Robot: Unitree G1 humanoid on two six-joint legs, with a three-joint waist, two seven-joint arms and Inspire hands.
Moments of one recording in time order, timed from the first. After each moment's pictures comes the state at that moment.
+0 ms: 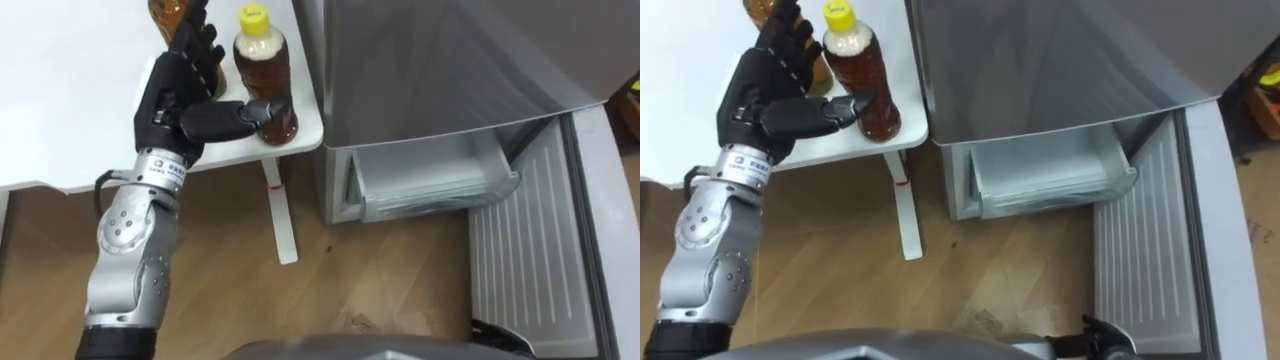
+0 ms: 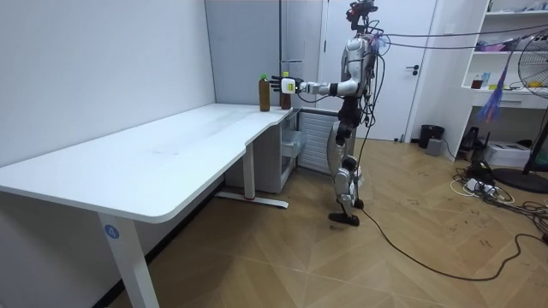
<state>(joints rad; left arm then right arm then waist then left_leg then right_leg) 0.10 0.21 0.04 -0.04 -0.40 -0.08 -0.14 0.09 -0.24 -0.07 1.31 -0.01 -0.08 0.13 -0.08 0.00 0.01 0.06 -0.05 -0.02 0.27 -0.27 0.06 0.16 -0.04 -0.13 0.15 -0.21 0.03</state>
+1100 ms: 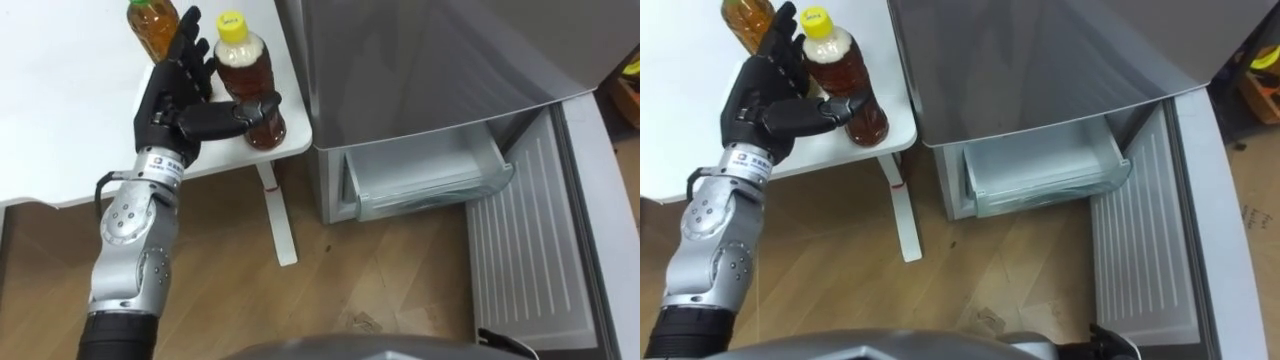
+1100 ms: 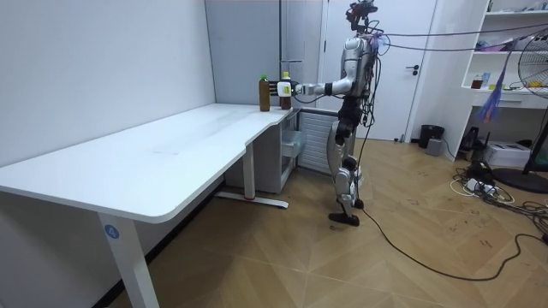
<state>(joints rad) 0.08 0.21 0.04 0.04 -0.40 -0.07 -0.14 0.11 -0.24 -0.10 1.30 -0.01 -0.06 0.10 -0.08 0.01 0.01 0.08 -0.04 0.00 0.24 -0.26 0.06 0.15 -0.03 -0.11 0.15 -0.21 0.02</state>
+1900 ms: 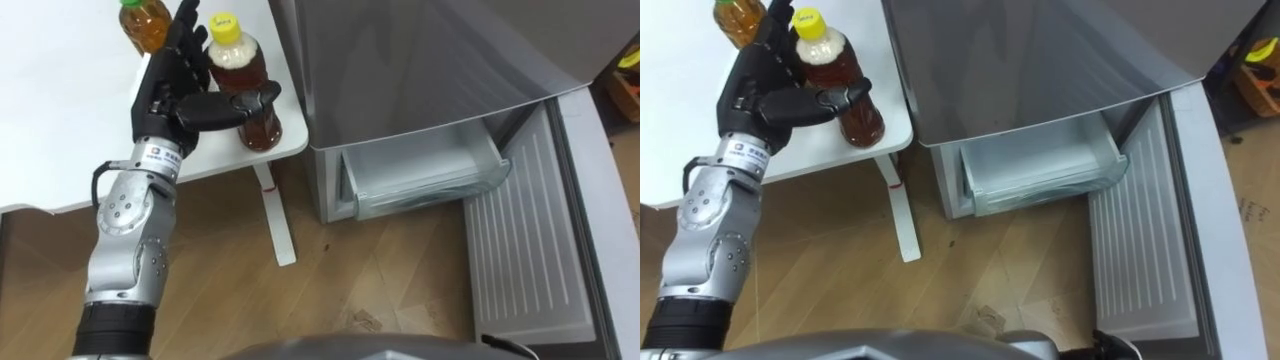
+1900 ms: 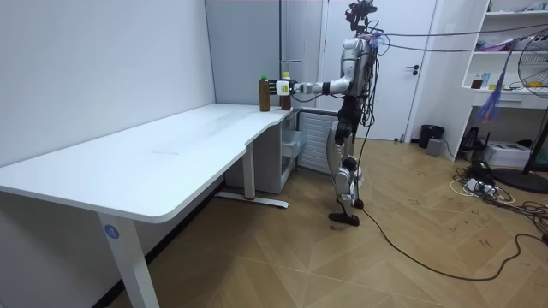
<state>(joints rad) 0.05 0.22 0.04 0.04 -0.40 -0.04 -0.14 0.12 -0.24 -0.10 1.29 -0.09 -0.02 0.09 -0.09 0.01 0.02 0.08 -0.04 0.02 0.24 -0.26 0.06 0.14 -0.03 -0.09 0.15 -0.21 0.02</state>
